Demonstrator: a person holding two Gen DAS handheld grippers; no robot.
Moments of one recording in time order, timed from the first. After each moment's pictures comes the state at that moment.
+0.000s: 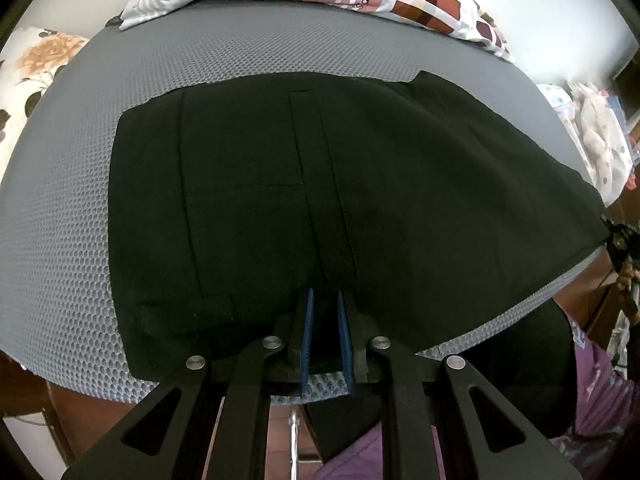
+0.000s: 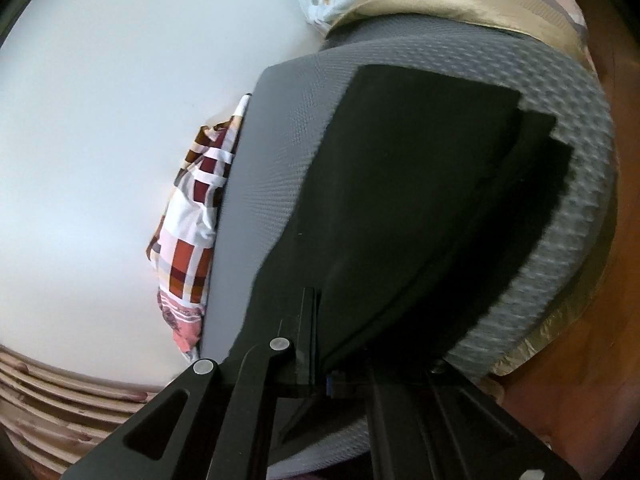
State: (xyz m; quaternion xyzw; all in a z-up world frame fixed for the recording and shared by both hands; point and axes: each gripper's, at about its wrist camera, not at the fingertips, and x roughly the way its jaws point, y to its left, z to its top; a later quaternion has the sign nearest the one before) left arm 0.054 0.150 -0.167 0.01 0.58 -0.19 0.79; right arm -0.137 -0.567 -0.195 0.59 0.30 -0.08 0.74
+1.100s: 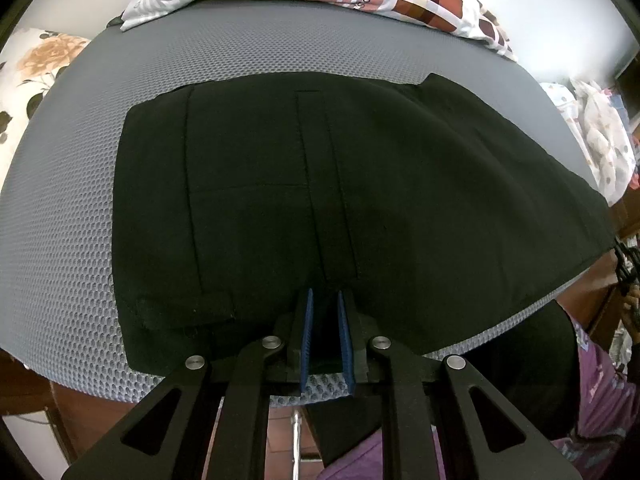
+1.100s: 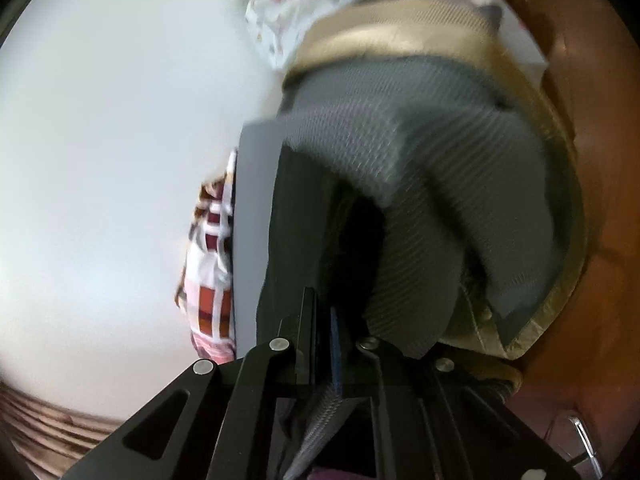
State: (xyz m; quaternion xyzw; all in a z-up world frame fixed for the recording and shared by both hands) left arm 0.054 0.138 -0.166 0.02 0.58 -0.18 0.79; right arm -0.226 -0.605 -0.197 0.65 0.23 -0.11 0.72
